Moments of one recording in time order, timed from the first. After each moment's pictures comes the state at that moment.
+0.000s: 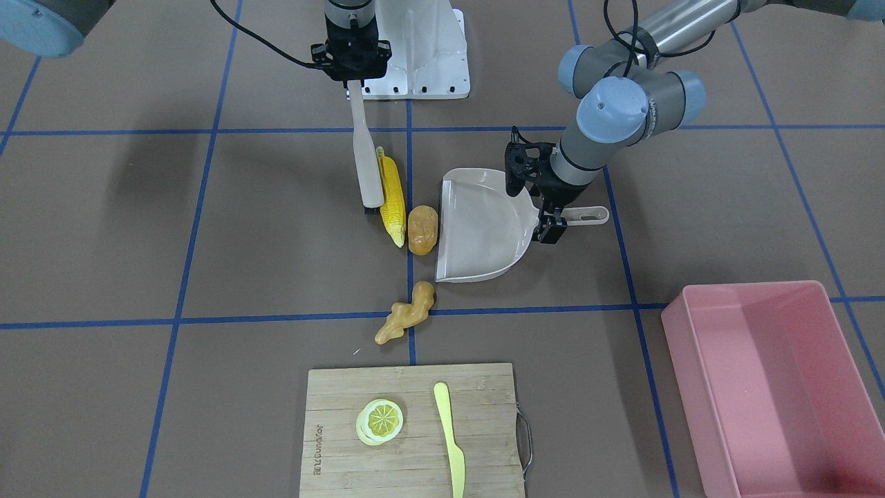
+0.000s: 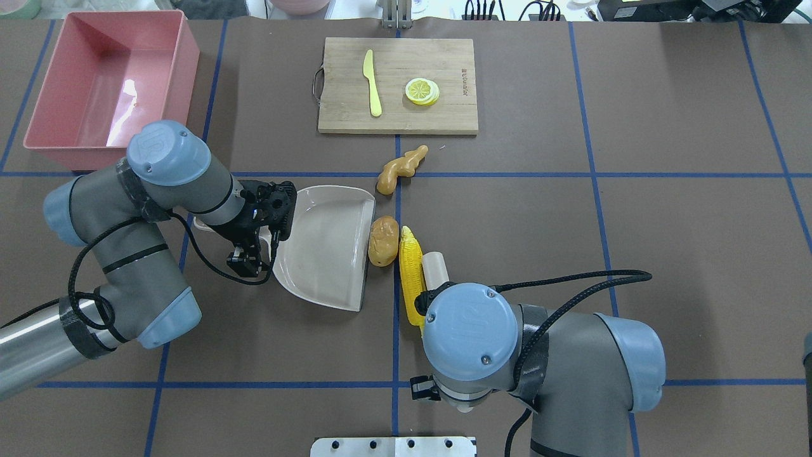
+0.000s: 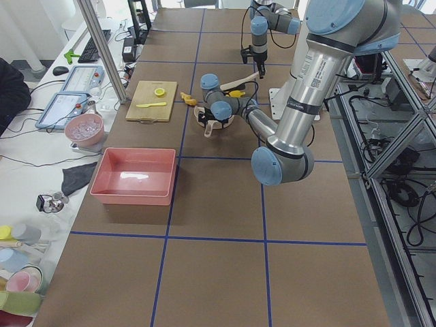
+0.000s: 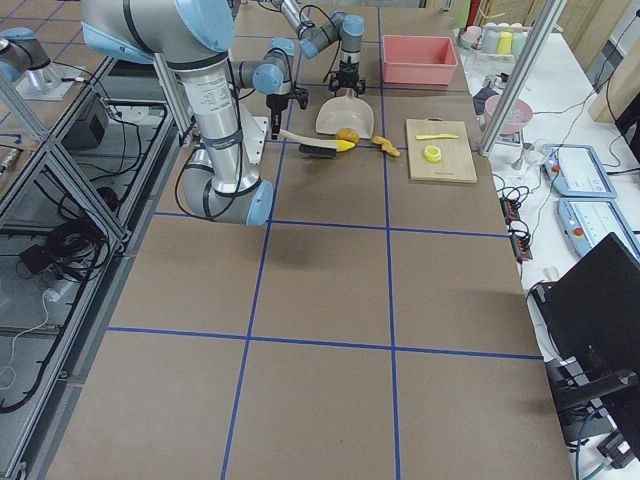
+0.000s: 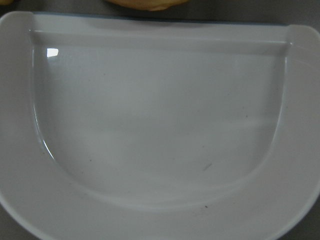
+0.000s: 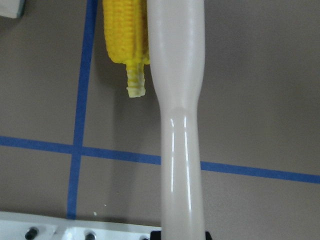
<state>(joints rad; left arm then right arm) -0.64 -2.01 -1.66 -1.84 -2.08 0.49 0.23 -0.98 2.04 -1.99 1.86 1.26</state>
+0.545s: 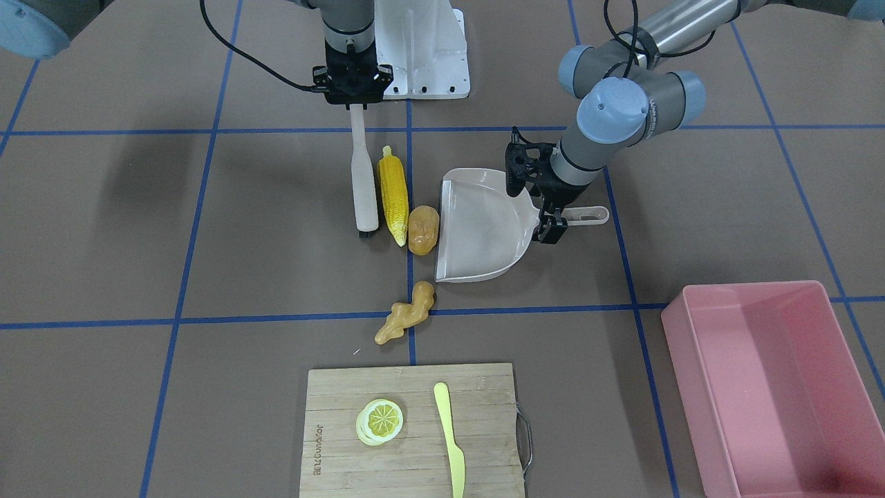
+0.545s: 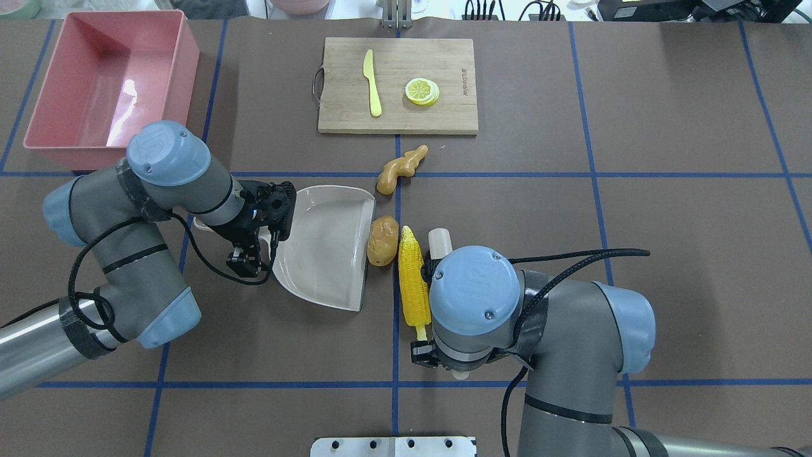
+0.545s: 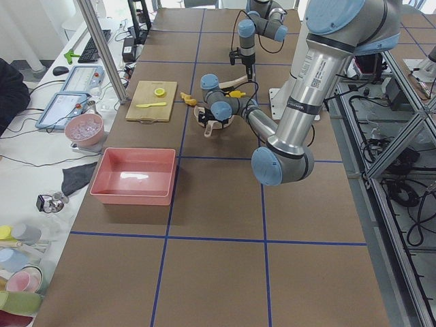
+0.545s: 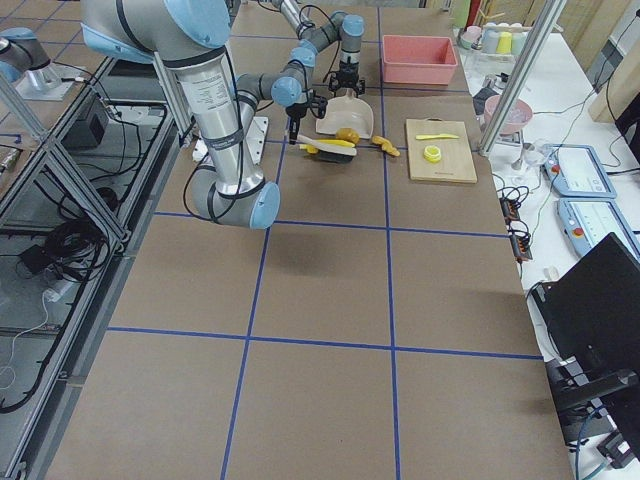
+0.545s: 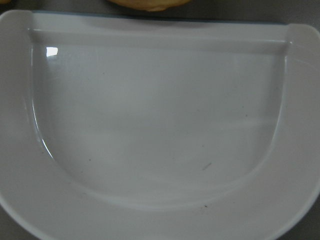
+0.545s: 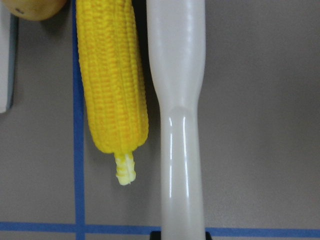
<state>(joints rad) -0.64 -2.01 -1.67 -1.84 -2.08 0.49 0.34 -0.99 1.93 -1.83 1.95 1.28</state>
